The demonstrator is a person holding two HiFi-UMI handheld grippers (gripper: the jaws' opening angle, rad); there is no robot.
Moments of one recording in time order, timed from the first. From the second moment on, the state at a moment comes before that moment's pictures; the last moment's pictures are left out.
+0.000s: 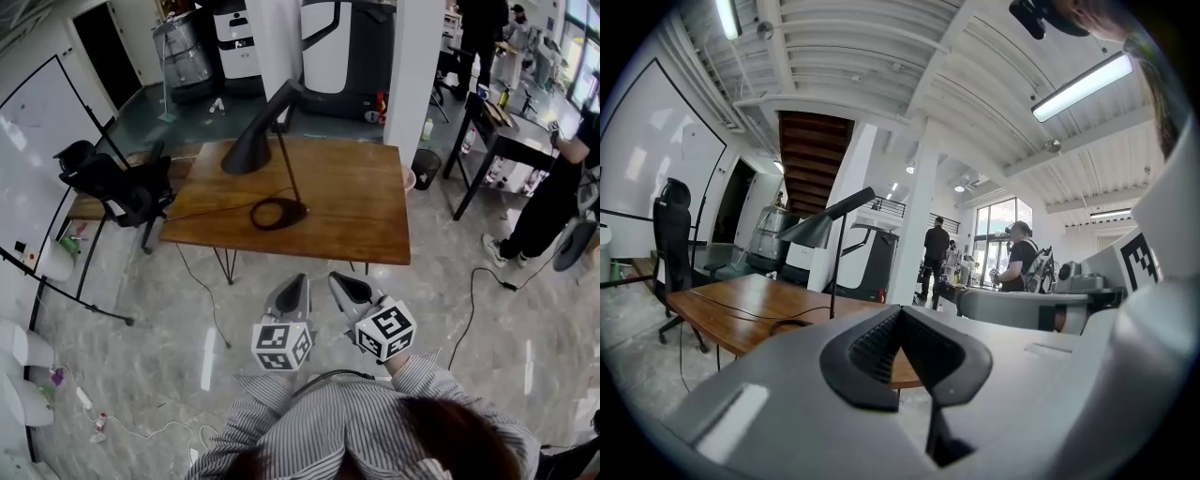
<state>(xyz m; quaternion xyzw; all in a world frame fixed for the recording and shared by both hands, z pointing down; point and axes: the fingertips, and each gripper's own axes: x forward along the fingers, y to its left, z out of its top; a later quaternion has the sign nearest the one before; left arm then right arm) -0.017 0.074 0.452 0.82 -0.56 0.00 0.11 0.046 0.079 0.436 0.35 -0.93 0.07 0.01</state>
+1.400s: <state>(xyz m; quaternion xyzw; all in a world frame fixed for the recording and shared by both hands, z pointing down) -0.074 -0.213 0.475 0.83 -0.54 0.01 0.12 -0.013 -0.184 0.422 0.37 -0.93 -0.03 0.05</state>
